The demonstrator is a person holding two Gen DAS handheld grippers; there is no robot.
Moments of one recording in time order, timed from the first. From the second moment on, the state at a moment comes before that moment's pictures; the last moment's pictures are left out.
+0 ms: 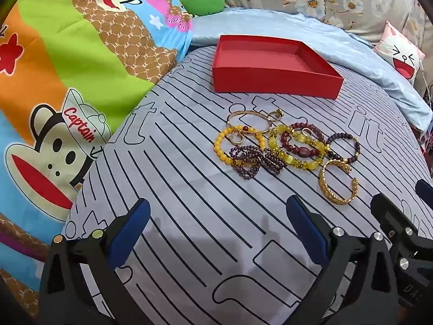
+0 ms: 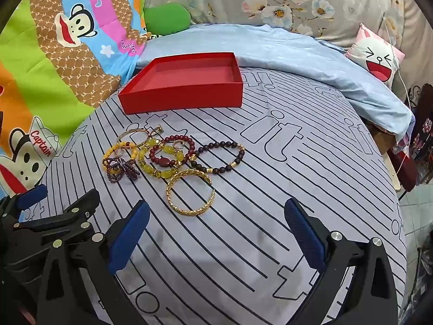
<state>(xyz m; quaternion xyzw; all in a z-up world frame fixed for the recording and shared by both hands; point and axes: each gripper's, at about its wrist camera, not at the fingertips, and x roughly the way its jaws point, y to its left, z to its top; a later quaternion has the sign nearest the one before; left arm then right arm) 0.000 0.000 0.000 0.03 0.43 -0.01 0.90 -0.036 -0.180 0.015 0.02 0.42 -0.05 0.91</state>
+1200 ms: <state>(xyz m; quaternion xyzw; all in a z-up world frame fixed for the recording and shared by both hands) 0.002 0.004 -0.001 0.03 0.43 0.01 0.90 -0.031 -0.174 0.015 0.01 0.41 -0.04 0.91</state>
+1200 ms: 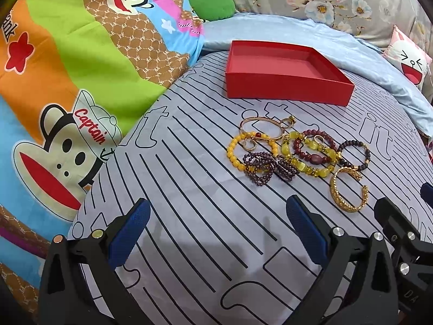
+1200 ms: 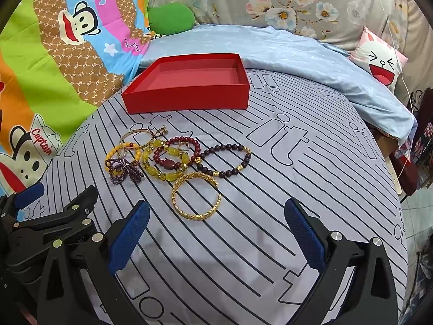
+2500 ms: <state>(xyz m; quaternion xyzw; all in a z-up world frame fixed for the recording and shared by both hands) 0.002 0.000 0.002 0.04 0.42 0.00 0.91 -0.033 -0.178 0.015 0.02 0.41 -0.04 0.91</state>
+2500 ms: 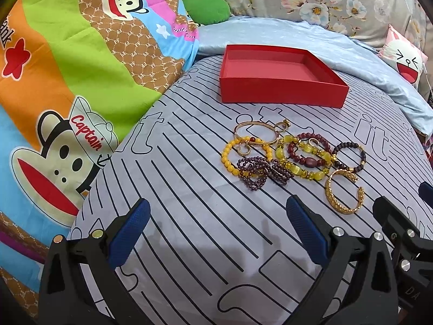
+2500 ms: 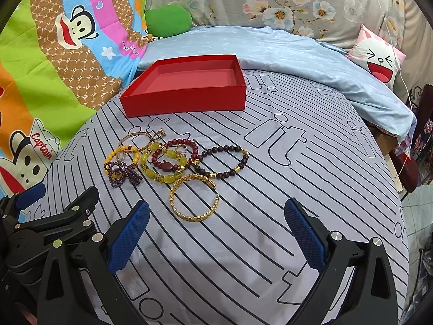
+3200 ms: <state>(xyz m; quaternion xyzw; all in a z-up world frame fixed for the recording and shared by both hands) 0.003 -0.003 0.004 0.04 0.41 0.00 0.91 -0.033 -0.181 0.017 0.03 0.41 -0.05 0.91</state>
